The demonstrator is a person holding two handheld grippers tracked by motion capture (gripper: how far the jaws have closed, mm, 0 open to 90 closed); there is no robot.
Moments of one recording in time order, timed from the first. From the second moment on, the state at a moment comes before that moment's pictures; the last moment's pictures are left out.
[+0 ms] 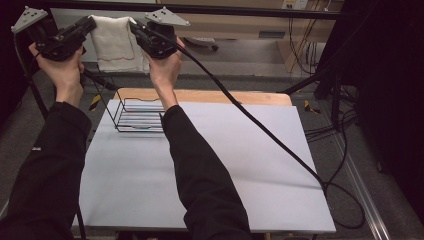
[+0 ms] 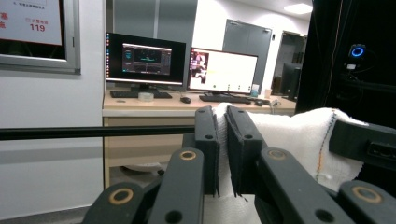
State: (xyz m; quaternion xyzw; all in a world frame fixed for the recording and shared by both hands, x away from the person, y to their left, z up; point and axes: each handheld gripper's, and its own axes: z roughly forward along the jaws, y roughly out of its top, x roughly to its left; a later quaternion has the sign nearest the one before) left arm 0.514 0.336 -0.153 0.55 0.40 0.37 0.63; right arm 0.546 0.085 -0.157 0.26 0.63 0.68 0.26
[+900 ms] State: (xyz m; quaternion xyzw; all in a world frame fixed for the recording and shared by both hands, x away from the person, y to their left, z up) left arm 0.524 0.343 -0.195 0.58 0.42 0.36 0.60; right arm 0.551 0.096 -0.185 0.26 0.67 0.64 0.27
